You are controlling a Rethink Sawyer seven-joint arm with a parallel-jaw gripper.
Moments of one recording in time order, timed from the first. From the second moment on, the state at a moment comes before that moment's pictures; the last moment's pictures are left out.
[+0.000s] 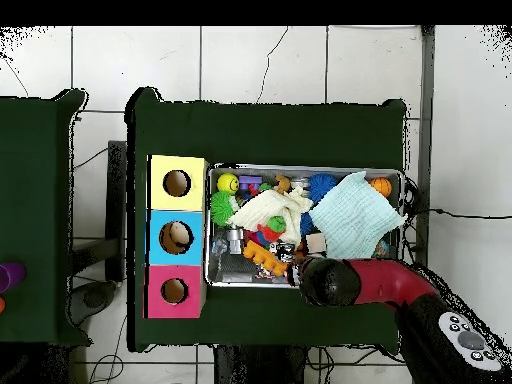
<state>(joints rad) -0.82 -0.60 0.41 1.90 -0.62 0.55 1.60</state>
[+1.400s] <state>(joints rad) -0.82 -0.60 0.41 1.90 -0.62 0.55 1.60</state>
